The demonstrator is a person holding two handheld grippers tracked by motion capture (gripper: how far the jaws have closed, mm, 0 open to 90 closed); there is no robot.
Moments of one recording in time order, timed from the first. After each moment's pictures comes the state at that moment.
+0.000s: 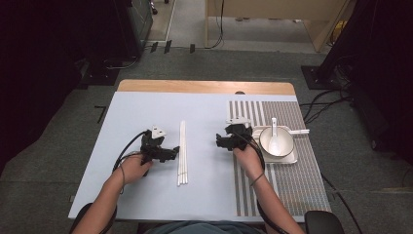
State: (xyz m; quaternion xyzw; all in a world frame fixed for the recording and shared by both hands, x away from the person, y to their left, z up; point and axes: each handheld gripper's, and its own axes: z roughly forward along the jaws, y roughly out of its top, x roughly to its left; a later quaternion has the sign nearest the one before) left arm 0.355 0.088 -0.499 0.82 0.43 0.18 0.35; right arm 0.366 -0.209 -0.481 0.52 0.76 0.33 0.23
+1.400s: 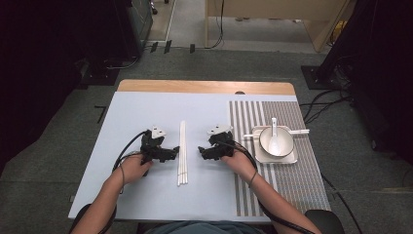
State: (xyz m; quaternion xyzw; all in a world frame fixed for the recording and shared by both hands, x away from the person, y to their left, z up) left arm 0.356 0.088 -0.499 0.82 0.43 0.18 0.35; right arm 0.356 -0.166 -0.501 0.40 0.83 0.36 0.16
